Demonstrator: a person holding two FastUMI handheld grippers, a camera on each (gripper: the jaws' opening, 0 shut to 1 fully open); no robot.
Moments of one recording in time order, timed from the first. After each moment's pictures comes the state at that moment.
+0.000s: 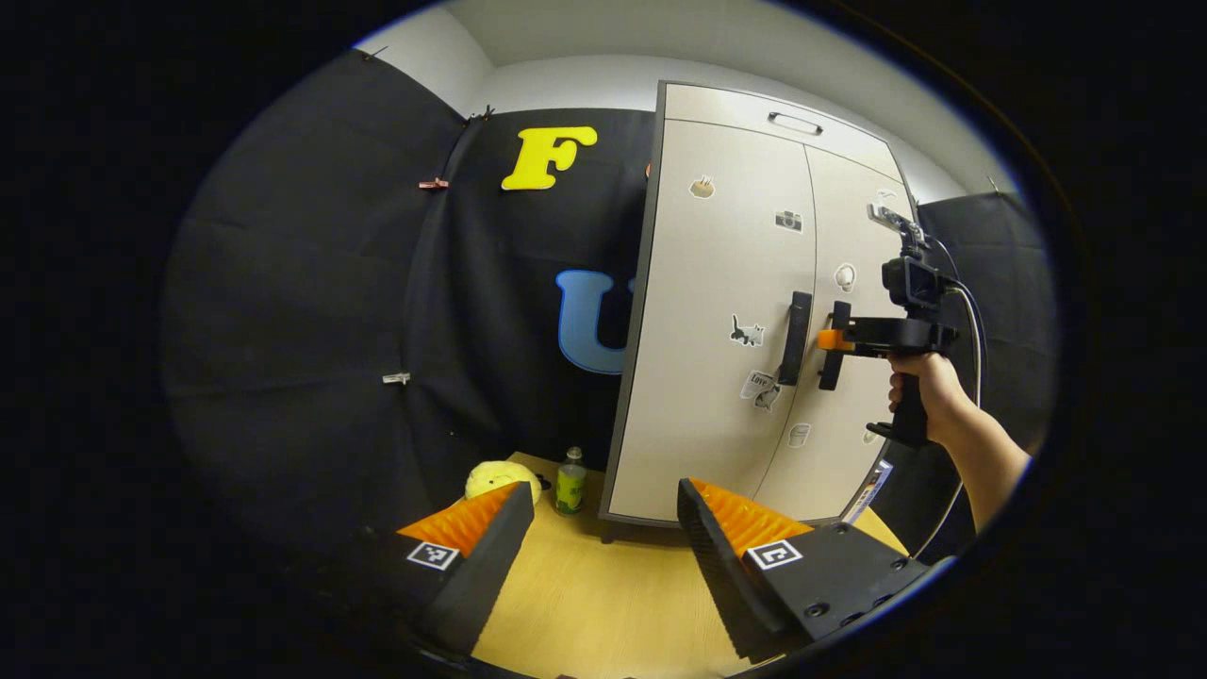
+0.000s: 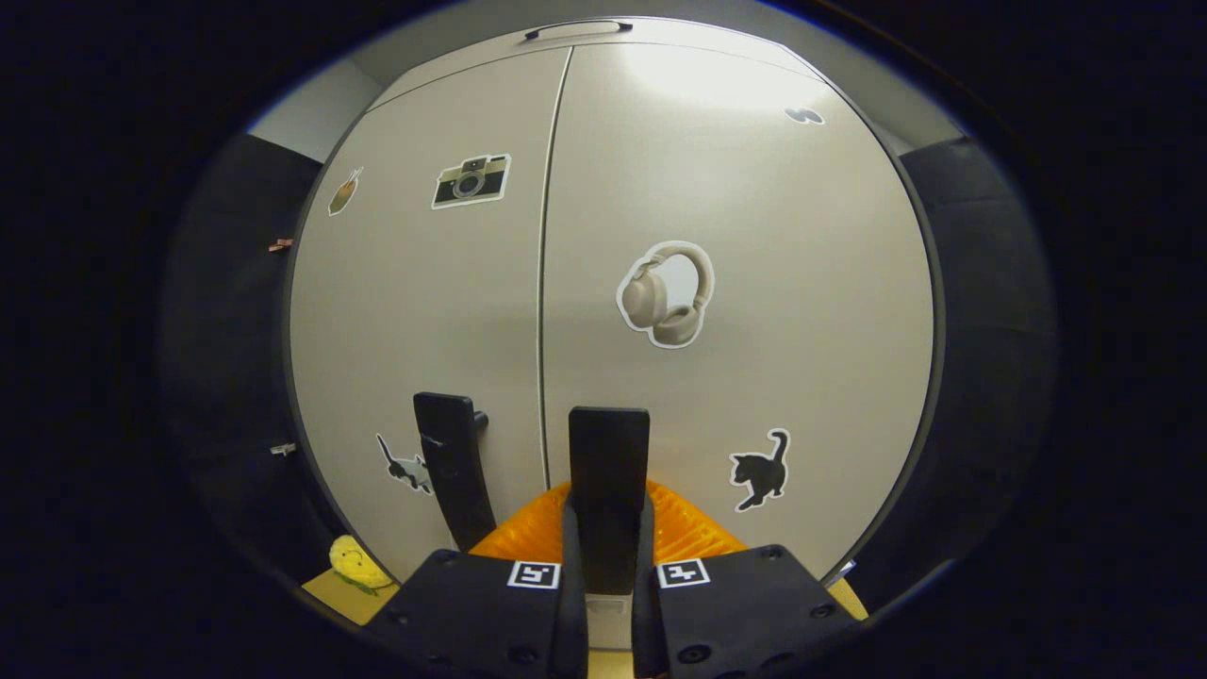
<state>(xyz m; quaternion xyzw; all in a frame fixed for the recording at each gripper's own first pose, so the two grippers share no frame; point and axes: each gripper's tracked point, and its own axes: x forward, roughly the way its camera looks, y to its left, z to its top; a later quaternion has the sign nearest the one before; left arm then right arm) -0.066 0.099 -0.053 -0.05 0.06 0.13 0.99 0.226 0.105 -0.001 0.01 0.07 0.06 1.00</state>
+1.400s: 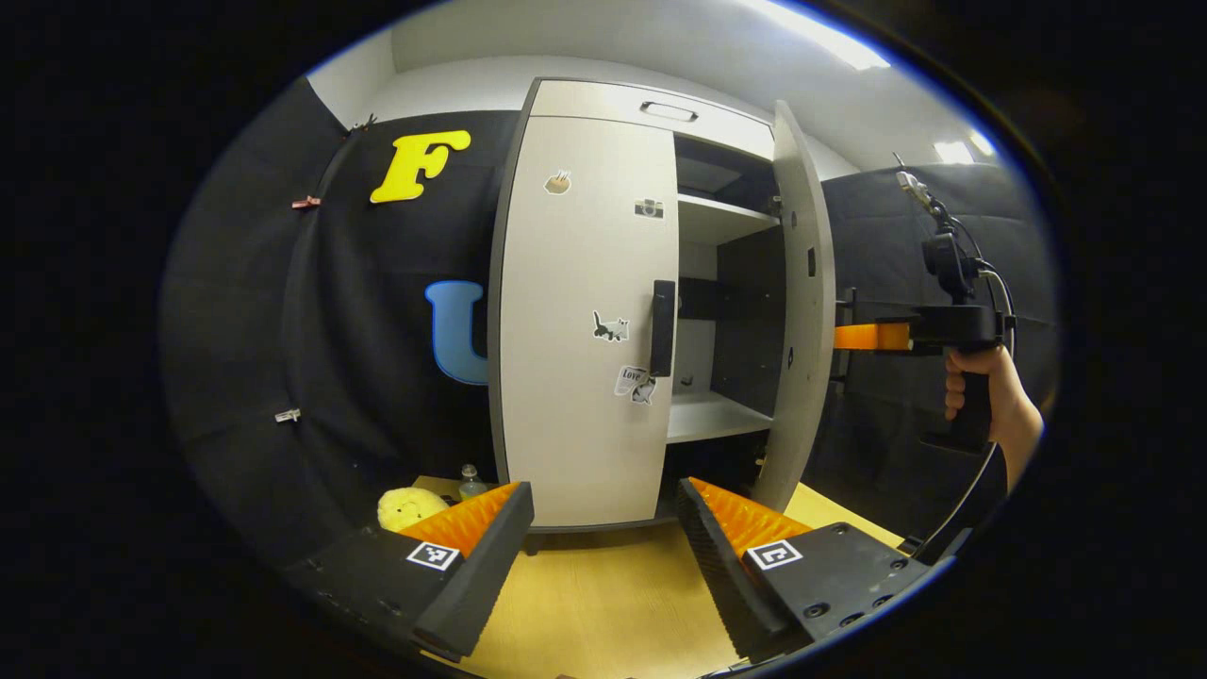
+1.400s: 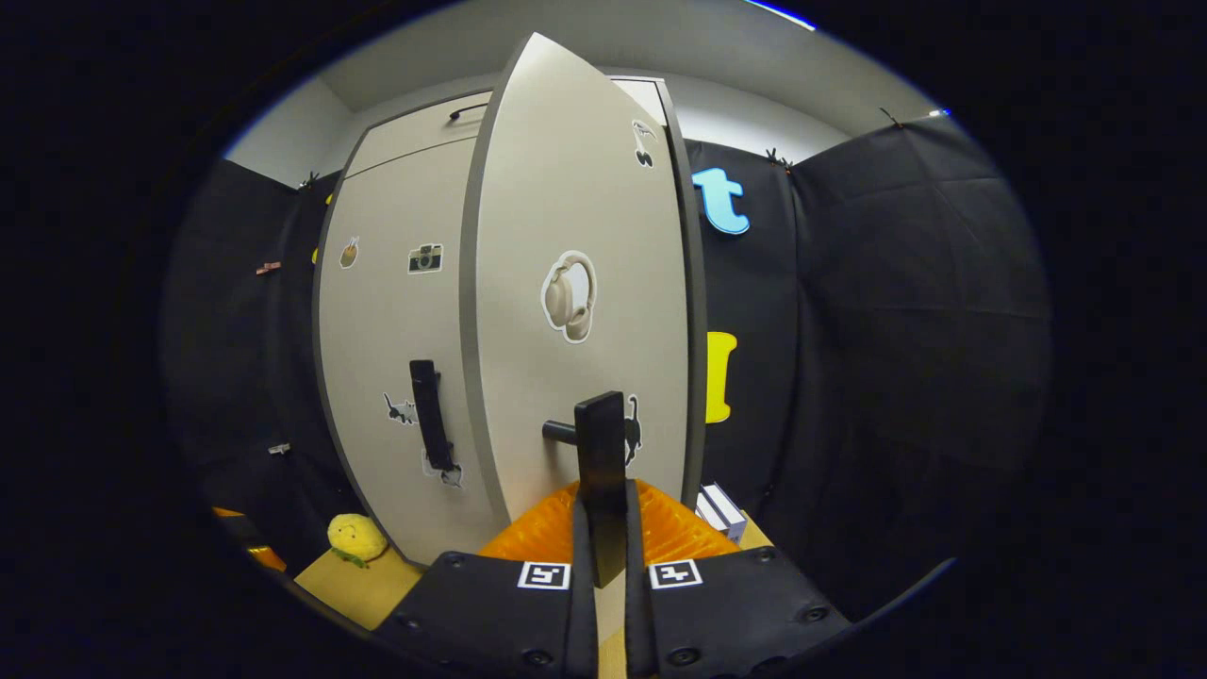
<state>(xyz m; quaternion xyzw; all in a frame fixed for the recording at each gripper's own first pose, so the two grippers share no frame) -0.032 0.015 -0.045 0.00 0.06 -0.05 1.00 0.125 0.007 0.015 0.02 0.06 -0.01 1.00</state>
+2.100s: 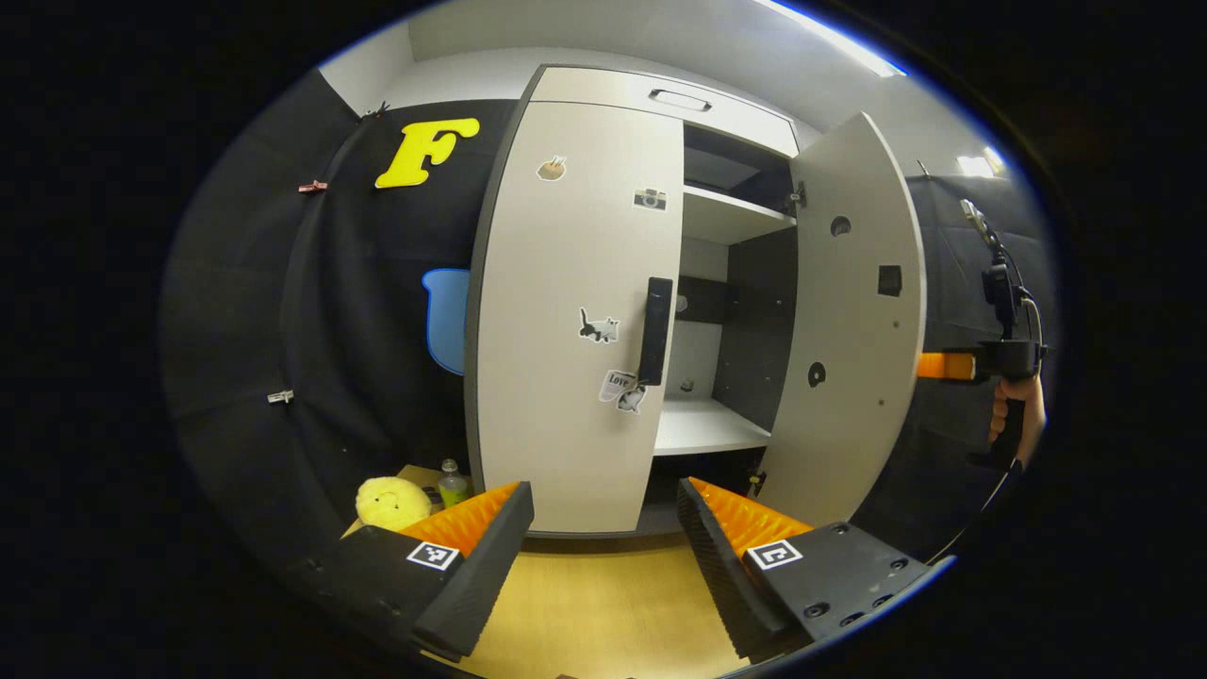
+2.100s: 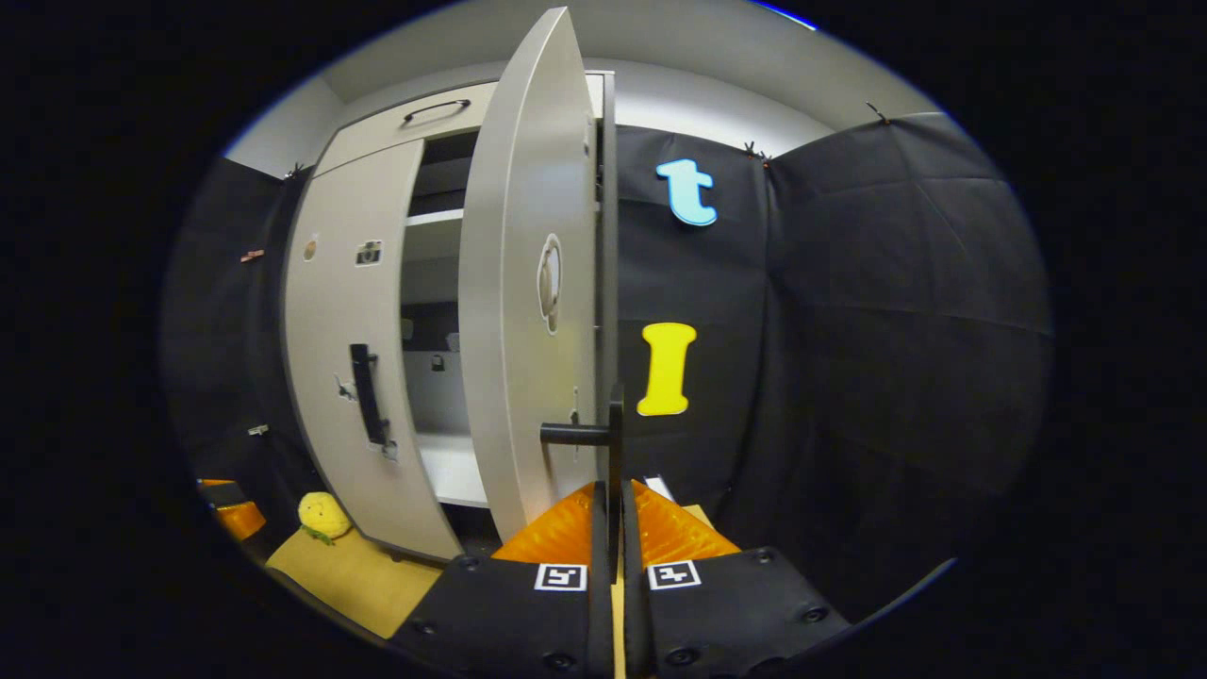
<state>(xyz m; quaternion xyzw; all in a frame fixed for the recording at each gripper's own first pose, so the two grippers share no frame) 0.008 -0.029 -0.039 -0.03 0.06 -0.03 1.00 0.110 -0.106 0.015 0.01 0.08 -0.04 1.00</state>
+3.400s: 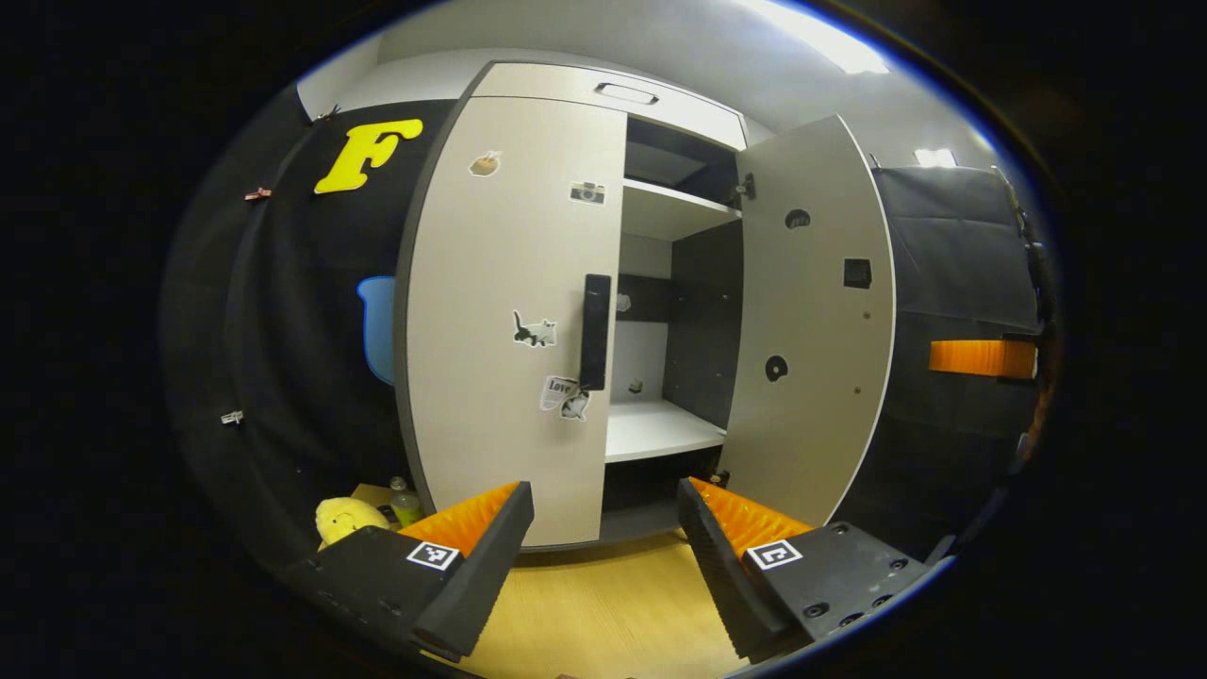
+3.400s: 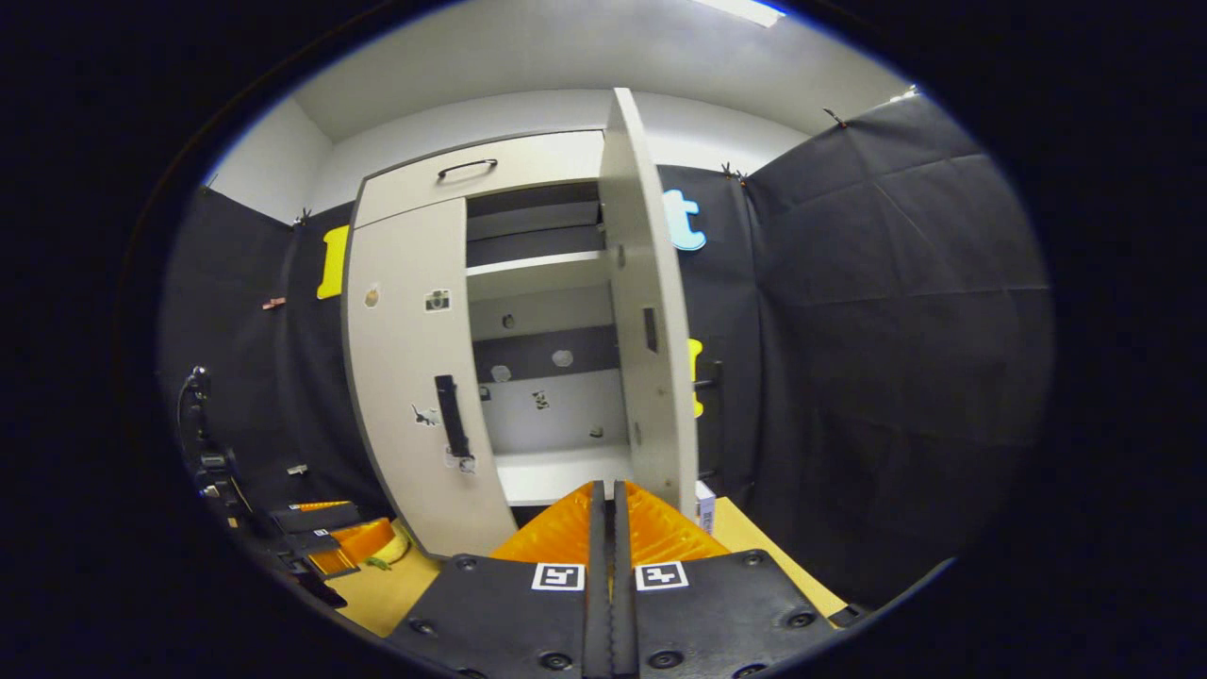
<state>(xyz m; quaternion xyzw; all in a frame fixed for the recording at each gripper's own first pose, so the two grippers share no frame) 0.022 -0.038 -0.043 -0.01 0.05 -0.11 0.99 0.010 -0.004 0.031 0.06 0.03 -0.02 1.00</state>
